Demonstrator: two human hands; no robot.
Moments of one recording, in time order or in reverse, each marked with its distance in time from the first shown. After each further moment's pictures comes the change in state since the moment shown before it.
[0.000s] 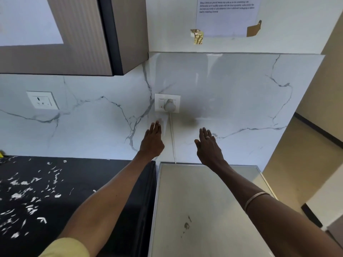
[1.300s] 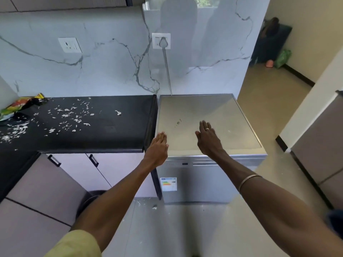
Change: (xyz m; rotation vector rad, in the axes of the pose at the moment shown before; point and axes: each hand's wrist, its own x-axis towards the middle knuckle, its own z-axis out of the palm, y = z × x) left_hand -0.502 0.131 -0.003 -0.125 -0.255 0.014; right_hand -0.455 -0.013 -0.024 0.059 -0.150 0.071
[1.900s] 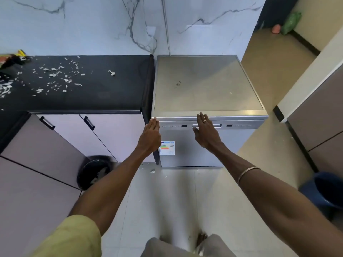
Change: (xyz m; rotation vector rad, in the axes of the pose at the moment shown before) left_hand -0.093 -0.028 0.075 -0.043 -0.029 -0.040; right_hand -0.106 0.013 0.086 0.001 -0.097 0.011
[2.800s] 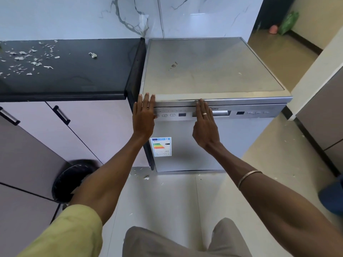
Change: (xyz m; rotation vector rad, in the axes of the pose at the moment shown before) left_hand 0.096 -0.048 0.119 0.158 0.505 0.054; right_hand 0.044 0.072 0.143 -0.017 0.422 -0.183
